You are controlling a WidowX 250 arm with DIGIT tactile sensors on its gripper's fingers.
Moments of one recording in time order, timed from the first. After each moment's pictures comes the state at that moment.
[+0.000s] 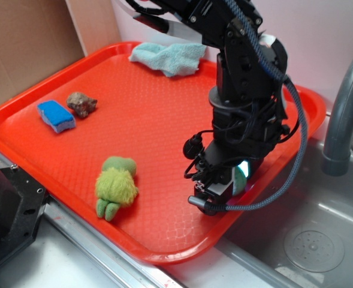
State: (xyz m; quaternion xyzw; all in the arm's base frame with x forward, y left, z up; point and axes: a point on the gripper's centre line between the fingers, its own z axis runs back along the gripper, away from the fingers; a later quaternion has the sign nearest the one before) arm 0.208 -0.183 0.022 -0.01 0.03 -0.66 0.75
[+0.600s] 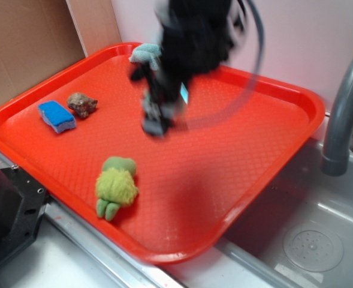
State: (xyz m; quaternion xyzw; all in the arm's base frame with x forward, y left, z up) arm 0.205 -0.111 0.118 0.09 0.09 -0.47 0.88
